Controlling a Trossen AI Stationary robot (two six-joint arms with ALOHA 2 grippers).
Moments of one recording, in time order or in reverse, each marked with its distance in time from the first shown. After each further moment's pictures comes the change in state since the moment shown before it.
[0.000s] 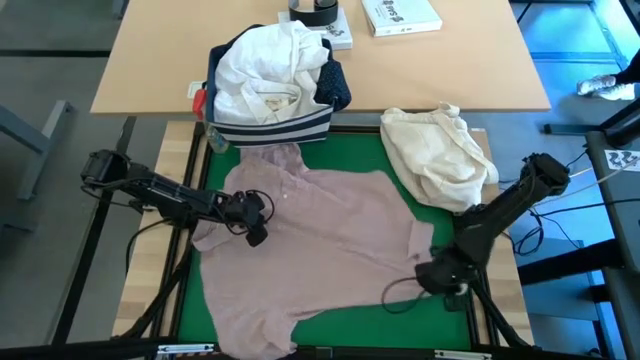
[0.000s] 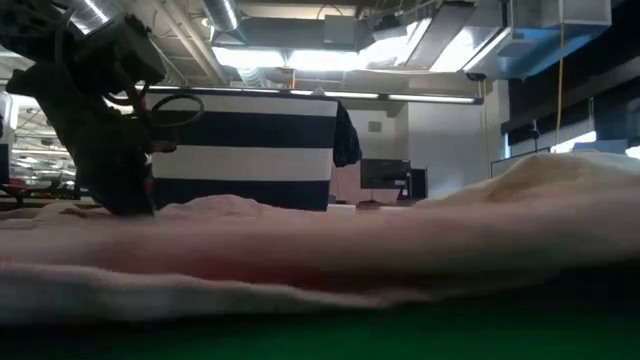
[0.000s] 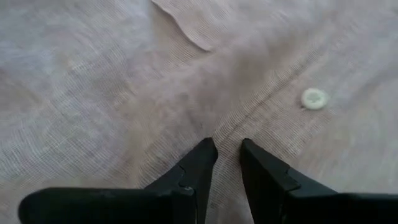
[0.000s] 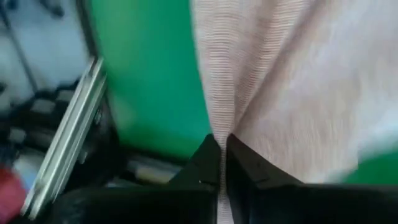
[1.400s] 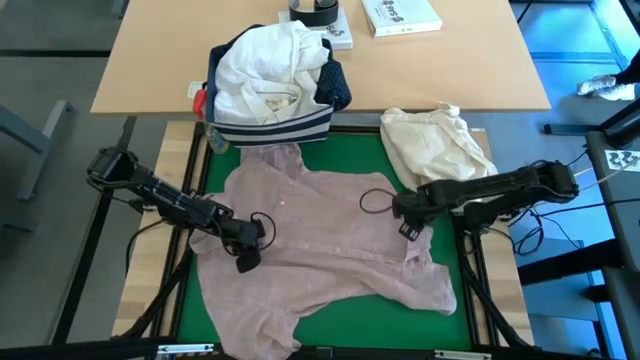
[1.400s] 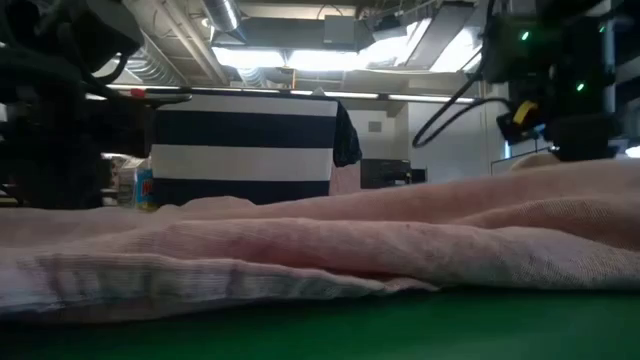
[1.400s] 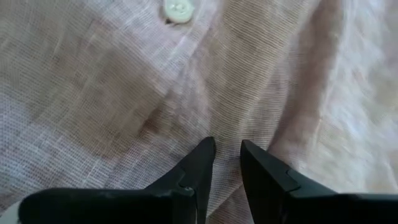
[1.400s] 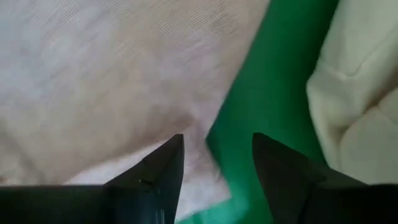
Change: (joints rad) left arm -0.230 0.061 0.041 0.059 0.413 -0.189; right arm -0.745 -0.039 -0.138 -0.083 0.509 -0.043
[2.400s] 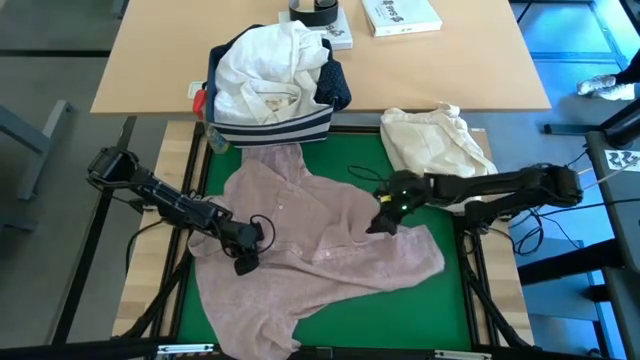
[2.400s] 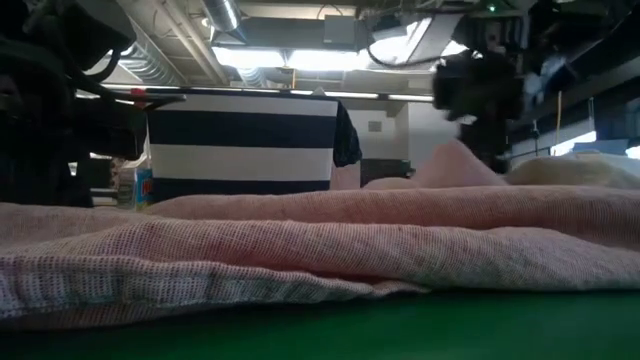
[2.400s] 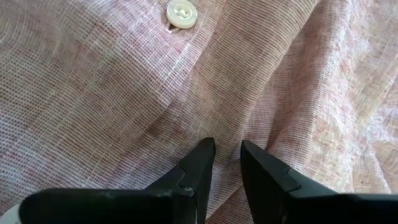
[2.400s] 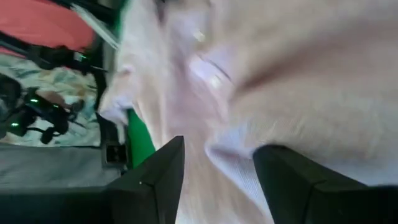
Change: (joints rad) left arm -0.013 -0.005 -0.011 0.046 0.010 -0.022; right arm -0.141 -0.070 -0.136 0.925 -0.607 0.021
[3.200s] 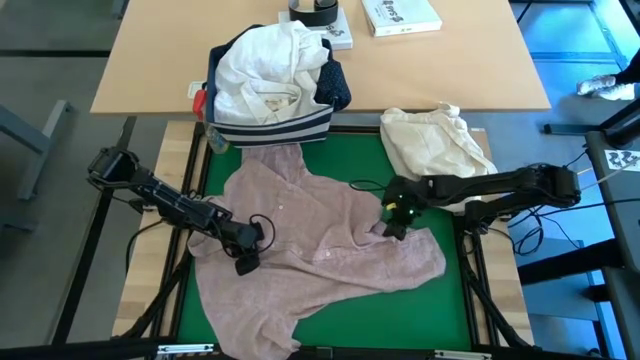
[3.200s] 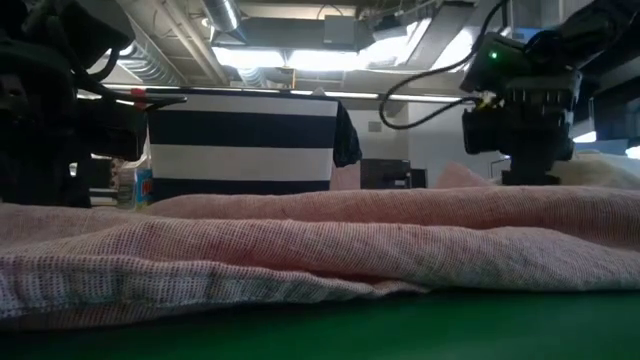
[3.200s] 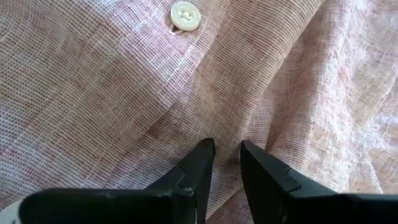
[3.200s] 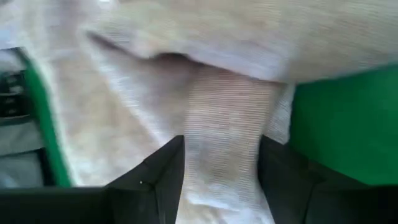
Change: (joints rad) left arm 0.000 0.000 -0.003 0.022 -0.019 -0.027; right arm -0.040 0.039 -0.049 -0.247 0.049 -0.208
